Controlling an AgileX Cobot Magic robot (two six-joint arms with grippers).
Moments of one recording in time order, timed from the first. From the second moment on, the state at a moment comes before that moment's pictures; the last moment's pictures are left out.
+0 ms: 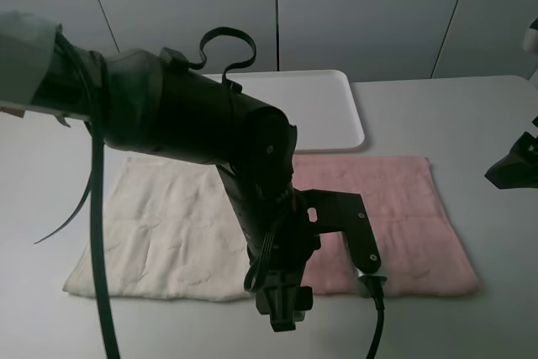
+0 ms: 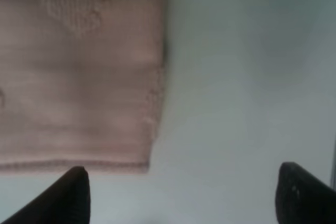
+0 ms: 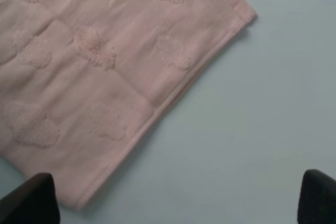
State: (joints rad) left arm -1.02 2.03 -1.22 -0.24 0.74 0.68; right arm 0.03 1.13 -0.74 0.12 0.90 -0.75
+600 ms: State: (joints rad) left arm -1.04 2.11 -1.35 -0.16 0.82 0.60; right arm 0.03 1.13 -0.74 0.12 0.95 -0.96
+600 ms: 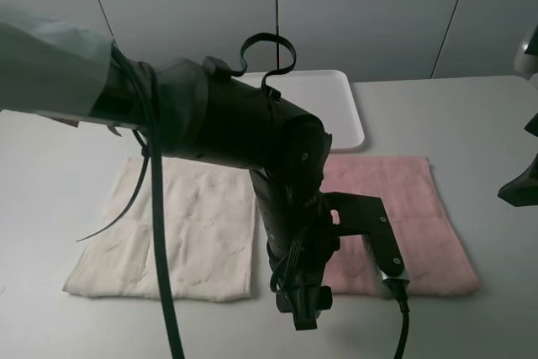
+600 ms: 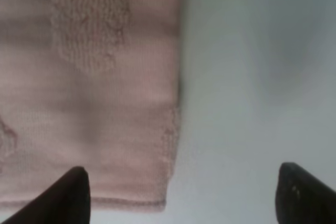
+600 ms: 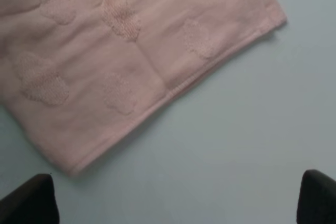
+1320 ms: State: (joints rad) left arm -1.04 2.15 -1.35 -0.11 0.81 0.58; right arm 0.07 1.26 -0.74 0.14 0.97 -1.14
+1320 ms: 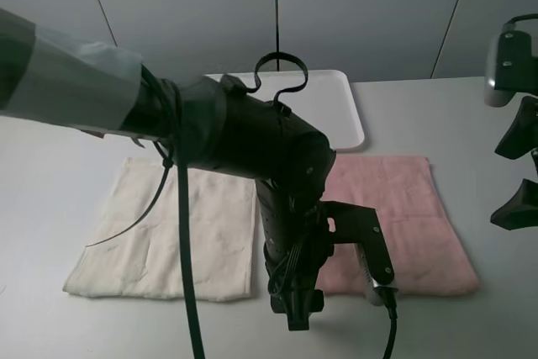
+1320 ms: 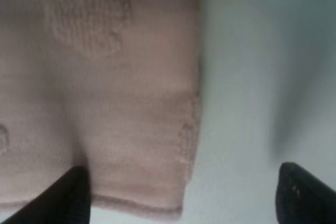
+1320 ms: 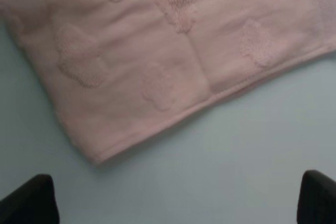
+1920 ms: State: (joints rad) left arm -1.04 2.17 -1.36 -0.11 0.81 0.58; right arm 0.16 1.37 -0.63 0.04 0.94 -1.24
